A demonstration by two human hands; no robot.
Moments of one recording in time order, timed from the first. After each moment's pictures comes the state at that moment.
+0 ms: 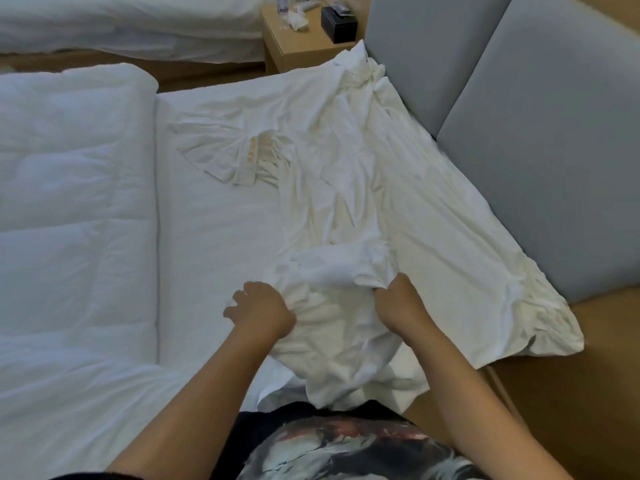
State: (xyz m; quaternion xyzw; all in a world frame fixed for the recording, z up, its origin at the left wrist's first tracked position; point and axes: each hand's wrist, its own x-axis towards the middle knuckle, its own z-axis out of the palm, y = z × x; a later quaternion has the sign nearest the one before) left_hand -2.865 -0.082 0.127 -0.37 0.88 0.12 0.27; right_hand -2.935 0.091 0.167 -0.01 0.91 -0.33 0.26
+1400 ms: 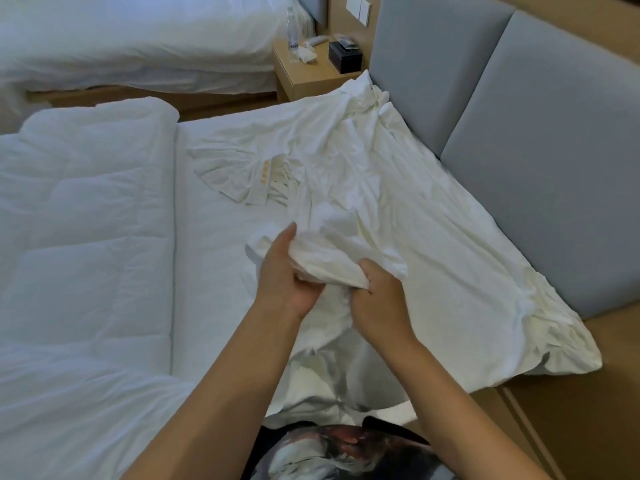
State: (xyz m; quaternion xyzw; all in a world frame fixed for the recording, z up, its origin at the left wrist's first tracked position) left_hand -2.884 -0.063 0.227 -0.35 0.20 0.91 -0.05; right_hand -2.901 0.060 0.206 -0.17 0.85 -0.49 0.09
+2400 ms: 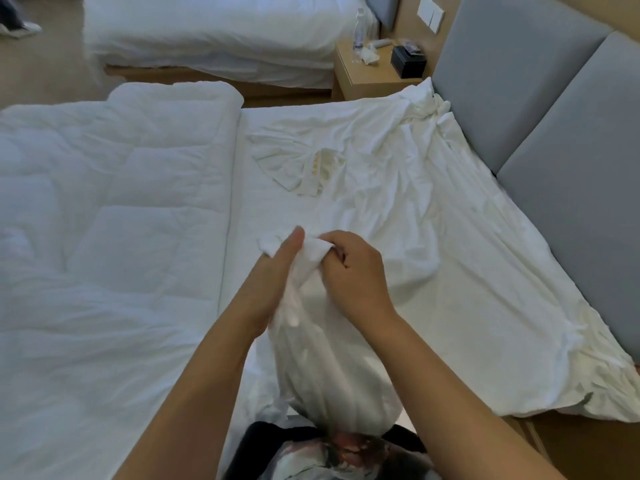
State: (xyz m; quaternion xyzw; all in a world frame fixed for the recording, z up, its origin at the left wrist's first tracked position) left_hand -2.780 -0.135 0.241 -0.27 0.59 0.76 -0.05; right_hand -2.850 -0.034 0.245 -0.30 0.81 -0.50 0.11
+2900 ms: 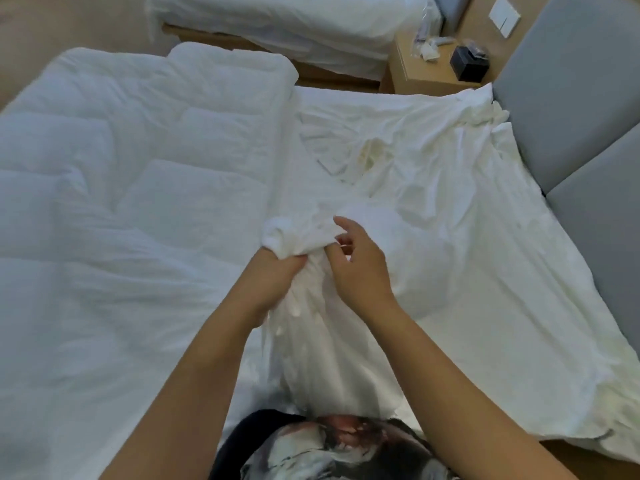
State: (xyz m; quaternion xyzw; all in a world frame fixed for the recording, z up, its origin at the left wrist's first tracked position) left_hand -2.706 -0.178 0.209 -0.36 0.59 0.71 -0.14; right_hand -2.803 -0.089 0.215 -0.29 0.81 -0.46 0.21
